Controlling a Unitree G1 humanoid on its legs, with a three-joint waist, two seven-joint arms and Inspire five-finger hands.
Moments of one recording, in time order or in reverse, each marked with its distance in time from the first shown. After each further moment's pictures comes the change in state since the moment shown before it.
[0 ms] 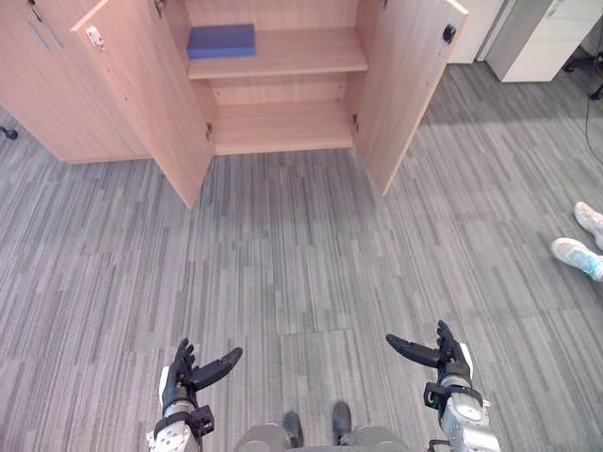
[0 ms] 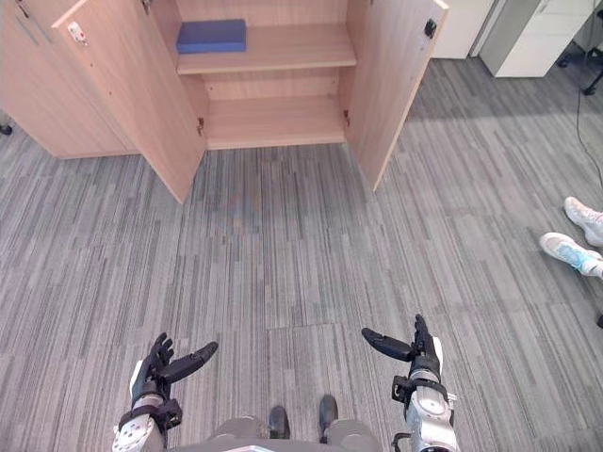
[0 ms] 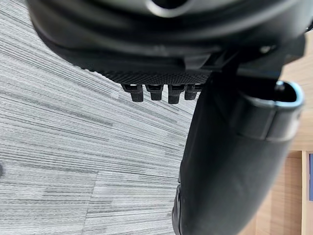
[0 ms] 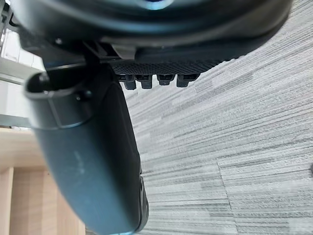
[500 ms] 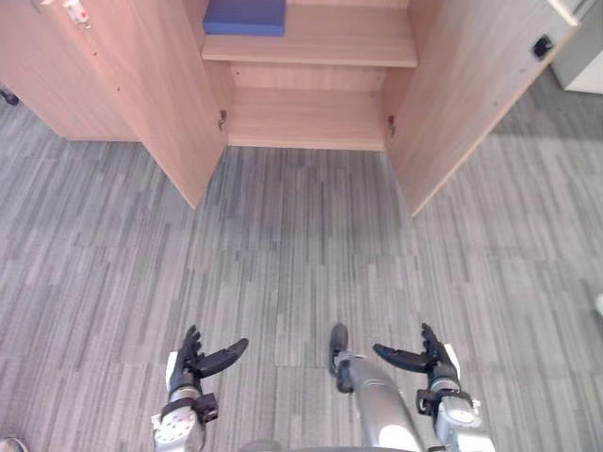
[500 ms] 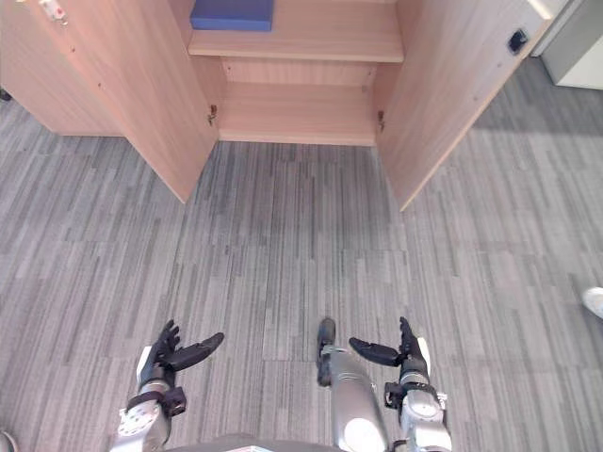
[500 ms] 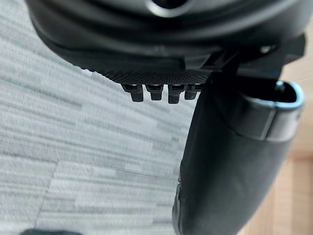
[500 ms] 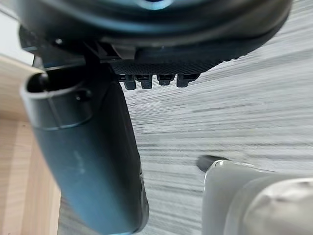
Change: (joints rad) left arm -0.109 0.027 -0.079 0.076 0.003 0.000 0.018; right arm -0.021 -0.029 0.087 -0.007 -0.008 0.017 -0.001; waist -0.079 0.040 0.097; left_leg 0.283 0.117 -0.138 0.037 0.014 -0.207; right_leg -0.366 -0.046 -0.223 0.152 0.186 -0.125
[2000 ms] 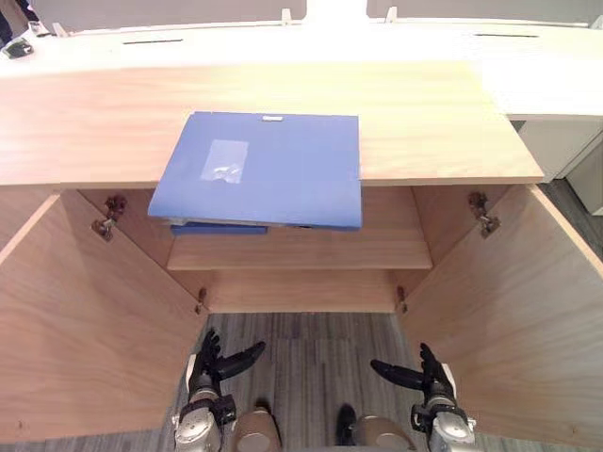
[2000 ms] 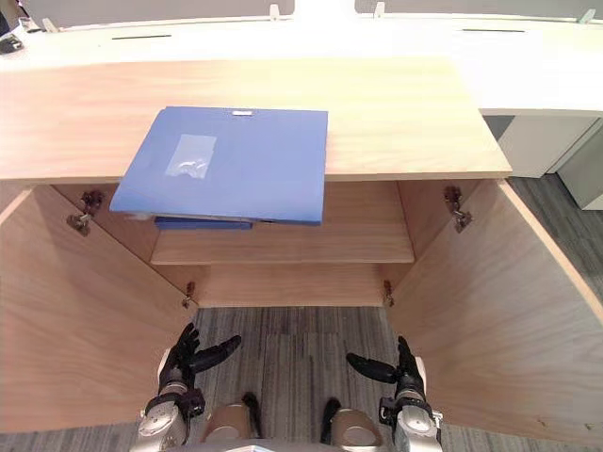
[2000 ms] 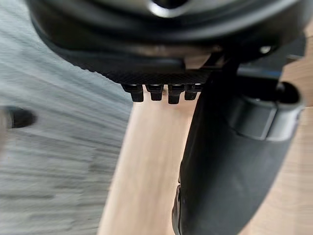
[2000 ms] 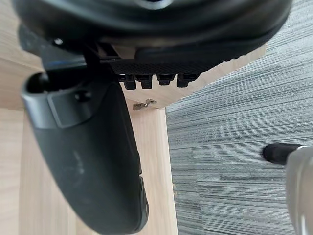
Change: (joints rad) left arm 0.032 -0.050 0.002 -0.055 0.020 0.005 0.005; right arm 0.093 0.067 -0.040 0.078 -0.015 -0.002 -0.021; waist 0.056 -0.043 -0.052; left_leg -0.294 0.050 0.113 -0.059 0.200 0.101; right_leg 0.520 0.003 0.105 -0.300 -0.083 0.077
